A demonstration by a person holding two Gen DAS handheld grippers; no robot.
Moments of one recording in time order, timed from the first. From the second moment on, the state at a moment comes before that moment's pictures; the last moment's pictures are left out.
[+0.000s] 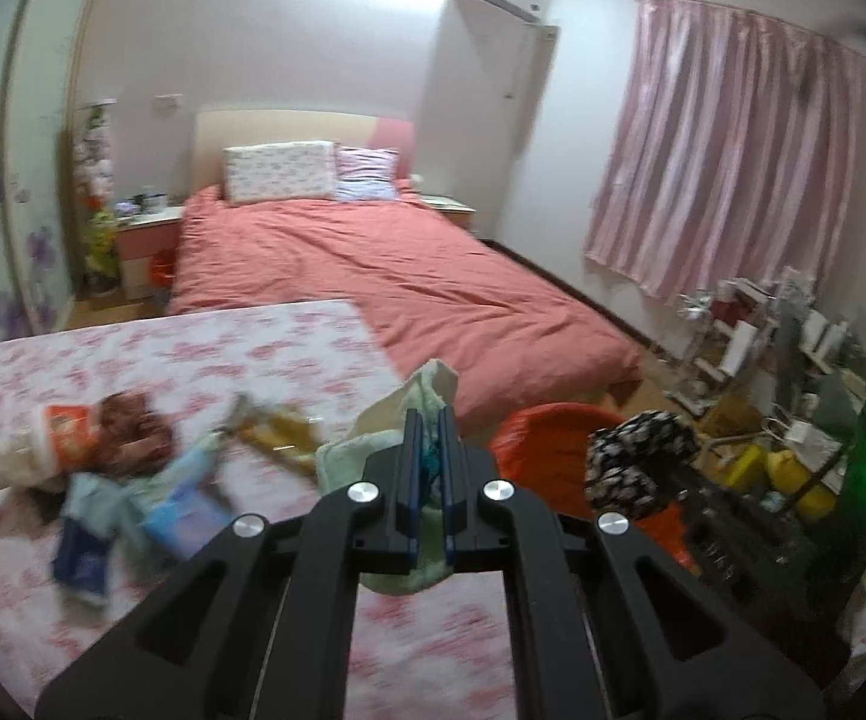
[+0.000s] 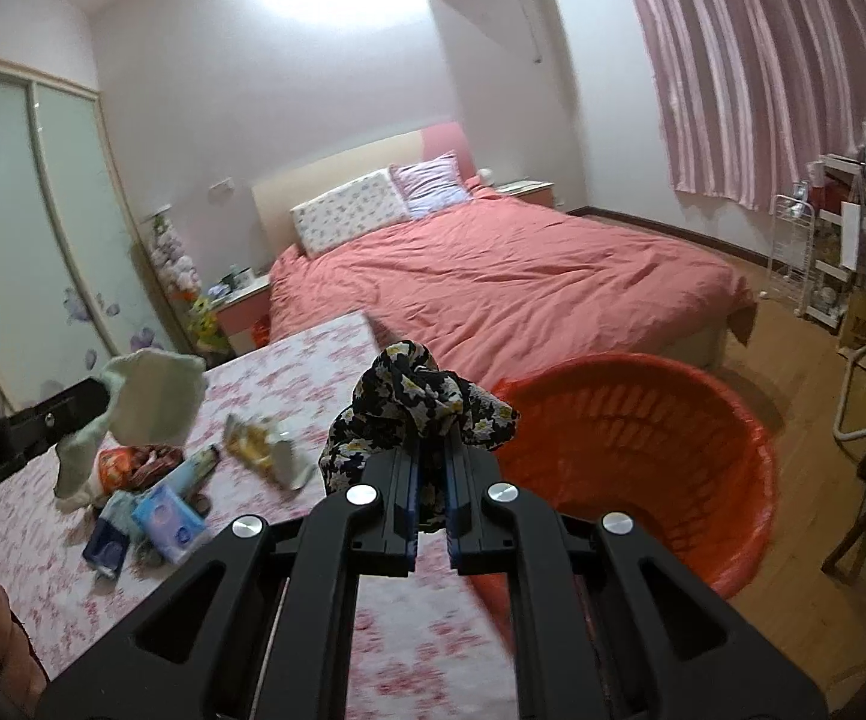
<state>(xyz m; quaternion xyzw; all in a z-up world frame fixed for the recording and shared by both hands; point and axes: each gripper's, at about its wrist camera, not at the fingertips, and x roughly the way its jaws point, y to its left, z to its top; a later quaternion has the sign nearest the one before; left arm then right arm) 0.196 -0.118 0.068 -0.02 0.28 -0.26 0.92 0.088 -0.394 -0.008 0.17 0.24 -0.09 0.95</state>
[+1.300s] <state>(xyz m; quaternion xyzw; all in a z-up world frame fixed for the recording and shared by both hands) 0.243 -0.173 -0.006 0.04 0.34 -0.21 0.92 0.097 -0.449 -0.029 0.18 0.25 -0.16 0.94</state>
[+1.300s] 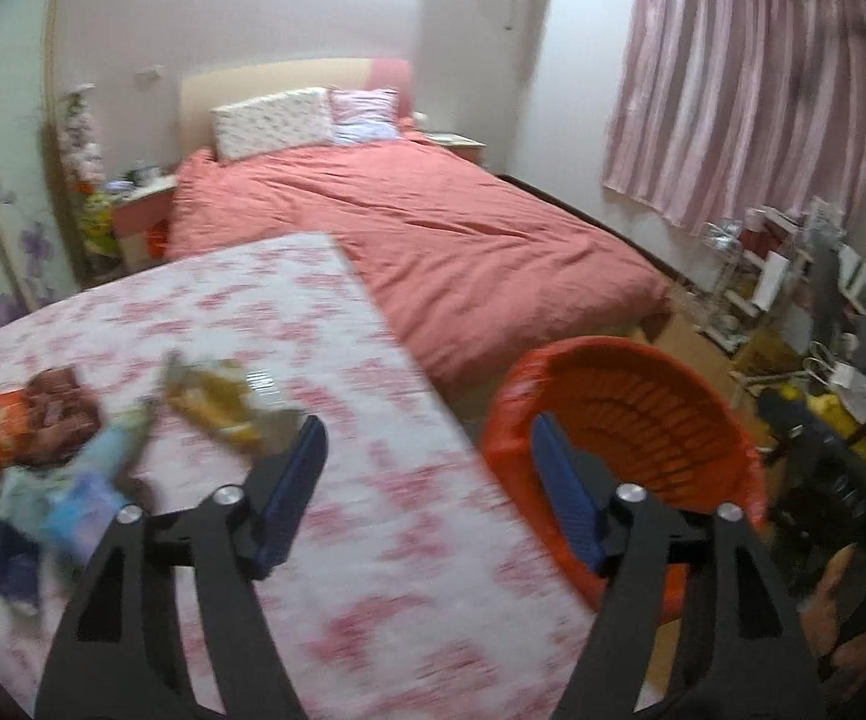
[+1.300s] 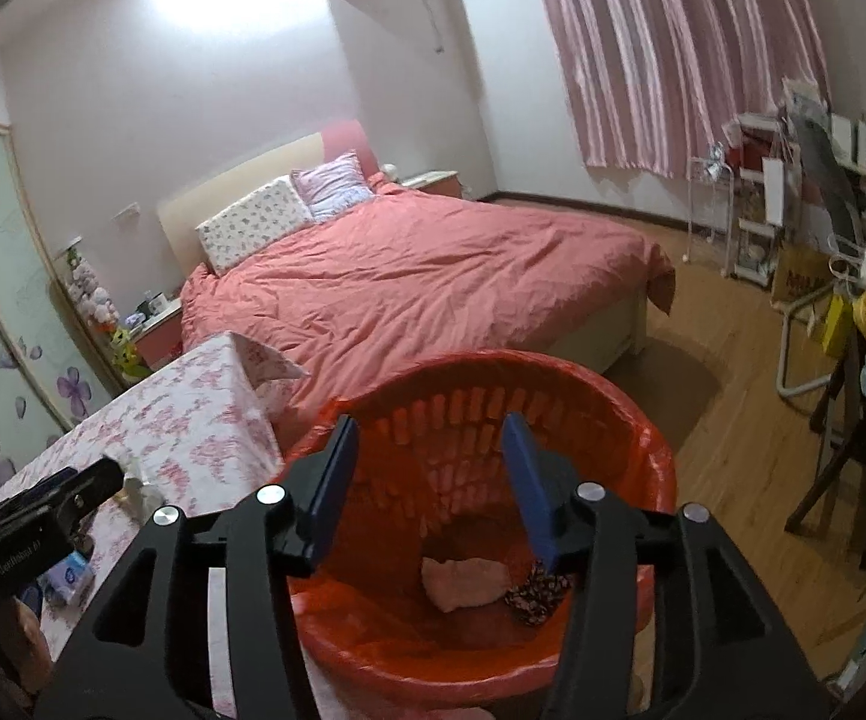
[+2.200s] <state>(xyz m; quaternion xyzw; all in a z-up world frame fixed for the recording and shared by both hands) 0.233 0.122 -0.034 -0.03 0.36 0.04 0.93 0.187 -0.184 -0.059 0.04 0.36 0.14 0.92</state>
